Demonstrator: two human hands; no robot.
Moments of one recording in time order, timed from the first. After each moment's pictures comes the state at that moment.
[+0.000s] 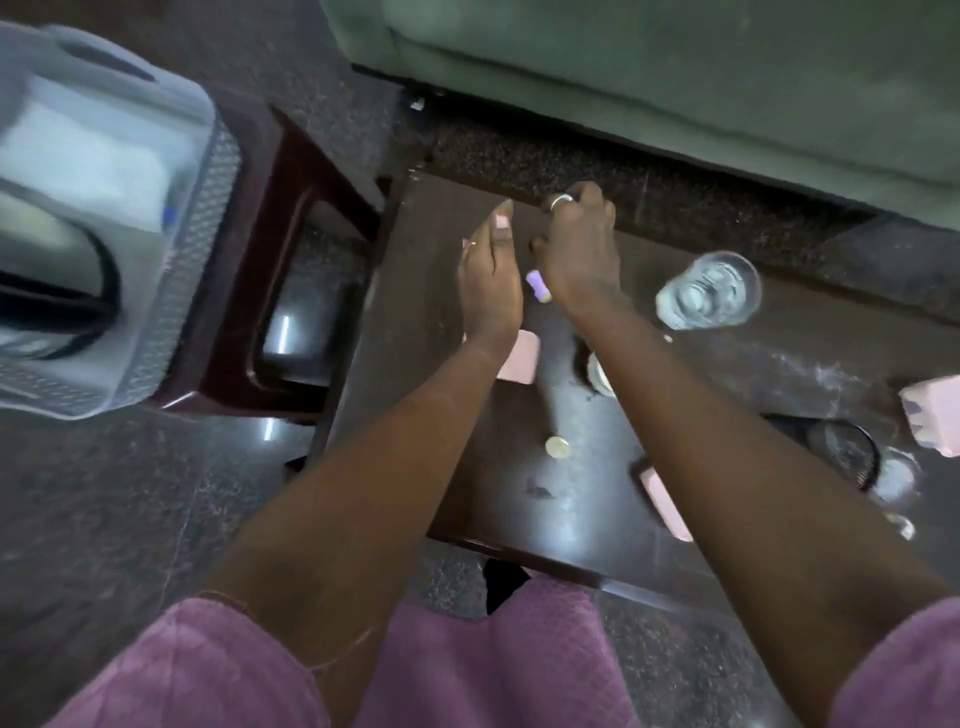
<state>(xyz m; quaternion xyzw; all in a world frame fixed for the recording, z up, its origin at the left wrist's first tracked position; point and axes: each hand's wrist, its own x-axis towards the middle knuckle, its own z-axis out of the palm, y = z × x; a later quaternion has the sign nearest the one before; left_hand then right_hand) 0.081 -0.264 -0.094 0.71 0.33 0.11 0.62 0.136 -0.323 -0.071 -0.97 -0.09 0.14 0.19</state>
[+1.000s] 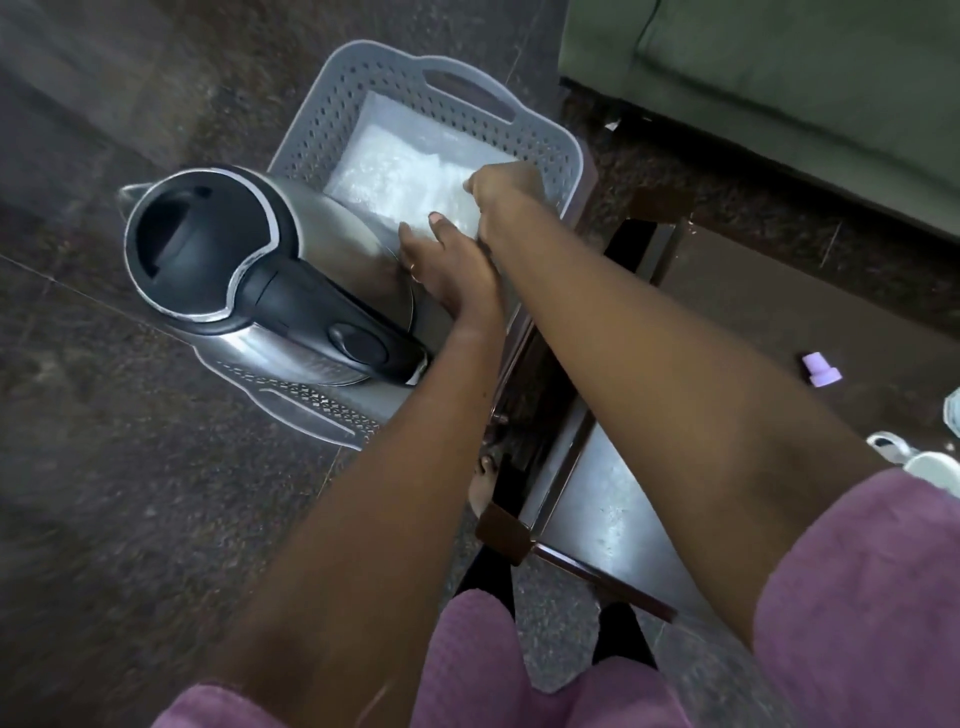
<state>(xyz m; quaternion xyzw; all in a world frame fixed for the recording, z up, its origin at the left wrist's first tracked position) 0.040 0.073 -0.090 0.50 0.62 0.18 0.57 0.114 0.087 -0.090 -0.76 0.23 0.34 0.50</state>
